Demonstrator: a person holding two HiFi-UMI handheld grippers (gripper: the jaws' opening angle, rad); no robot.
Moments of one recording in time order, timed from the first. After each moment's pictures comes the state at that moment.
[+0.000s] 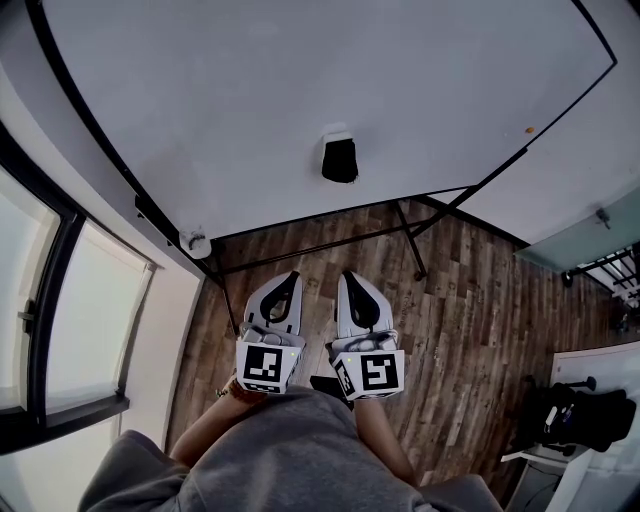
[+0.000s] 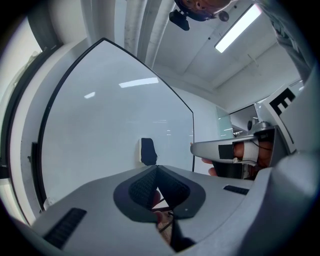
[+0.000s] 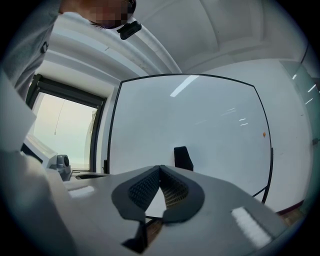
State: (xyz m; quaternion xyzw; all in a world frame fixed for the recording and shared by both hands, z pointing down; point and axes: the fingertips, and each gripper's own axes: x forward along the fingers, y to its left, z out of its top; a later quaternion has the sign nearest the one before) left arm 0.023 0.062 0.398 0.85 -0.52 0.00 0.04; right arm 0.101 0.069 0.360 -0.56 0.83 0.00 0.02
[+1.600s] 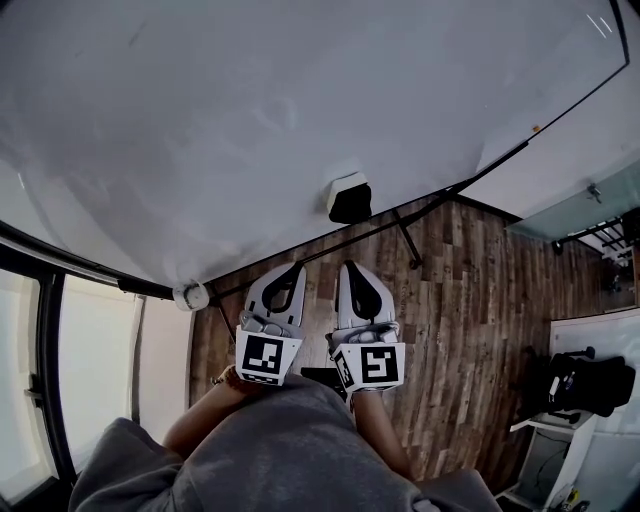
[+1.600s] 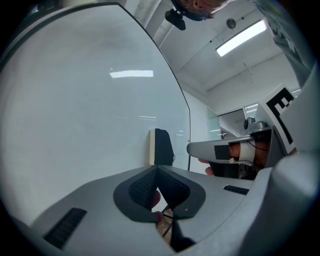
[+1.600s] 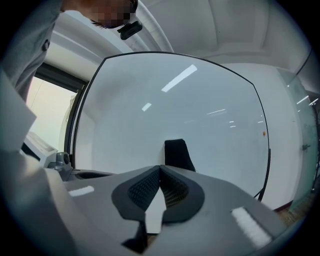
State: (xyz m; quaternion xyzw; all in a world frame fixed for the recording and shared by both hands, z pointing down) left arm 0.012 -0.081 0.415 0.90 -0.43 0.01 0.05; right arm 0.082 -0.067 0.377 -0.62 0.78 0.00 0.00
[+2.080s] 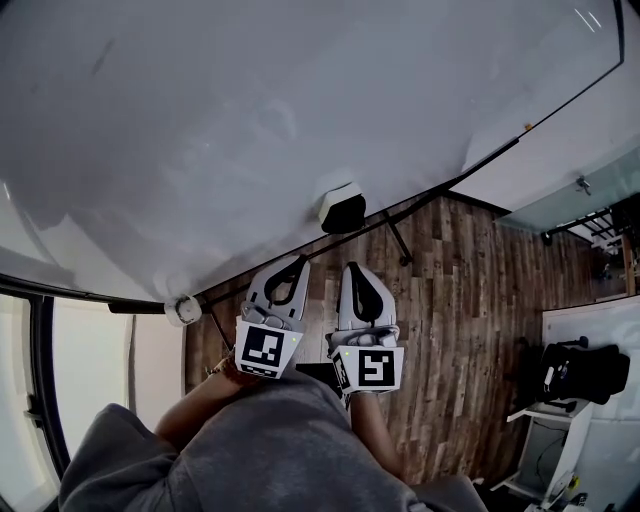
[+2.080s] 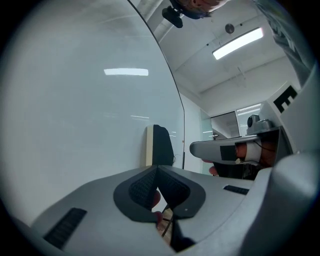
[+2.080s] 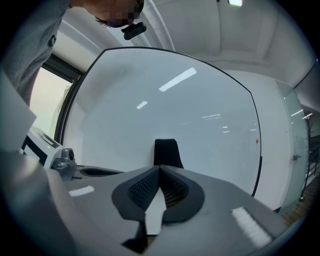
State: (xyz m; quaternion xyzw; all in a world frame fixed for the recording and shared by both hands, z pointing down) left arm 0.035 -0.112 0.418 0.92 -0.39 0.00 0.04; right arm 0.097 -0.082 0.378 -0.65 0.75 0.02 -0.03
